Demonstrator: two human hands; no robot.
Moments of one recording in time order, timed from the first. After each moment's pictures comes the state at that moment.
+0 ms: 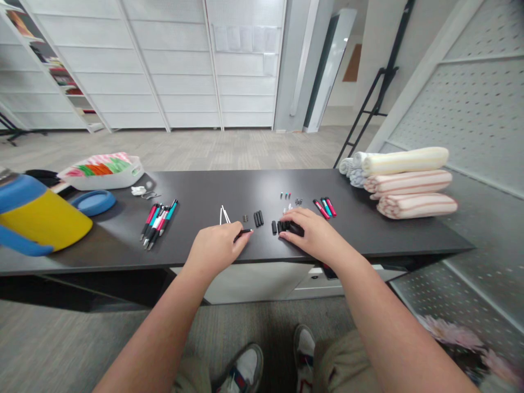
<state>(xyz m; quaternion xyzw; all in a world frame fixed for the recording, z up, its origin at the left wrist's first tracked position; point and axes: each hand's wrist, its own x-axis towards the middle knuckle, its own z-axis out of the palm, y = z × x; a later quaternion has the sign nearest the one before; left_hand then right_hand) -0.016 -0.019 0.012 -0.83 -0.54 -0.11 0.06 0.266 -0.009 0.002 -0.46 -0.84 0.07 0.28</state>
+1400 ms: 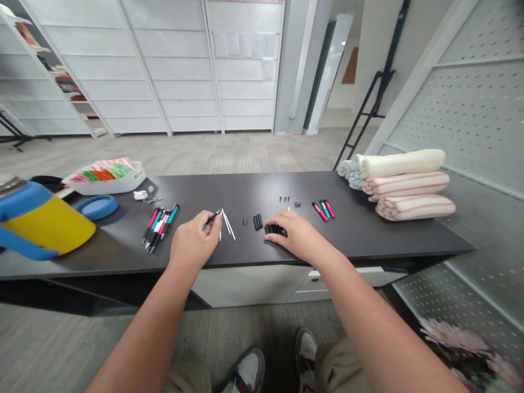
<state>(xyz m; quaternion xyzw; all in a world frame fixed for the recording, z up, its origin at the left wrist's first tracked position) -0.050 -0.008 0.014 -0.70 -0.65 -0.29 0.02 0.237 0.006 -0.002 -0.43 -0.85 0.10 0.28</state>
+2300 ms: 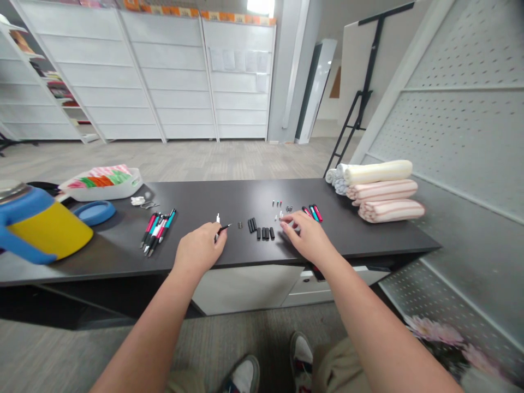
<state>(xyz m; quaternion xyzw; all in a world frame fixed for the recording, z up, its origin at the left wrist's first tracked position) -0.038 -0.017 0.016 -0.76 -0.63 -0.13 0.07 0.273 -0.013 -0.003 -0.52 -0.77 0.05 0.36</state>
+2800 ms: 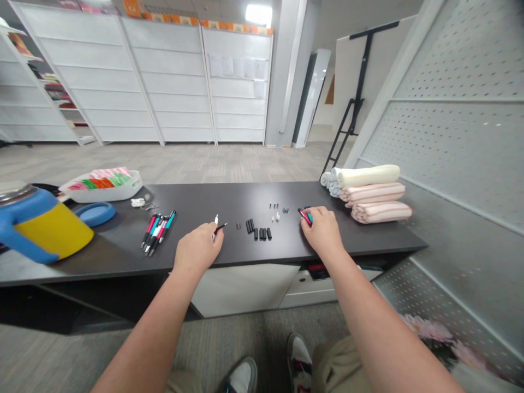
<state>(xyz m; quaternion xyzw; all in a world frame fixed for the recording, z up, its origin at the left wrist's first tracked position) -0.038 -0.020 0.016 -0.75 -0.64 -0.14 0.08 0.318 0.000 -0.016 -0.69 -0.66 -0.12 0.28</state>
